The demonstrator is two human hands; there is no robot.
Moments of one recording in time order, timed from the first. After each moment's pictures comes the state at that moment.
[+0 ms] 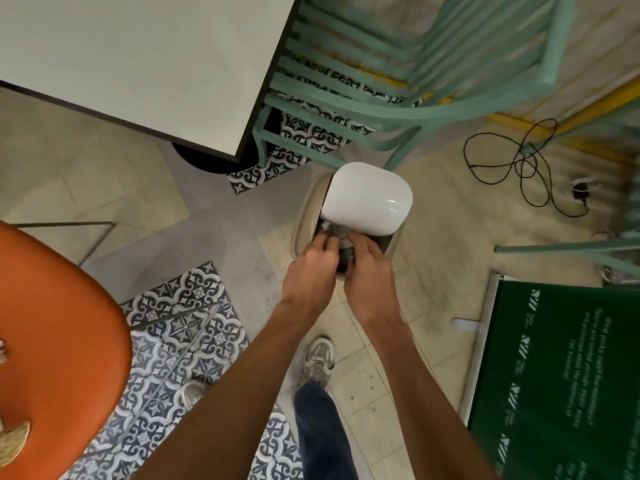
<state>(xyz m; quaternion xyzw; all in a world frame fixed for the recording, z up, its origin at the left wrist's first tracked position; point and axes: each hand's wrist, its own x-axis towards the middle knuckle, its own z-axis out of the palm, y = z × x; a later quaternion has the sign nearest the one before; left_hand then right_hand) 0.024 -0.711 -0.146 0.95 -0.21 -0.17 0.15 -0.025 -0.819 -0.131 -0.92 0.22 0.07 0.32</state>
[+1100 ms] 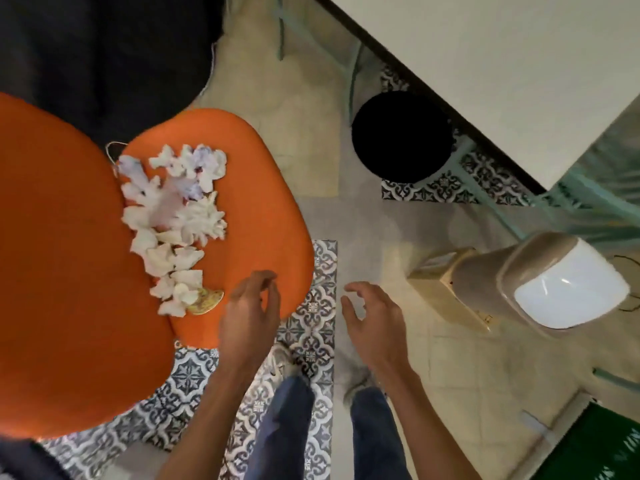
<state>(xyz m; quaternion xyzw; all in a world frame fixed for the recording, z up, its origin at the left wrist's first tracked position) -0.115 -0.237 -0.068 0.92 0.19 0.03 0.34 -0.082 -0.453 -0.088 -0.93 -0.01 0.14 0.35</state>
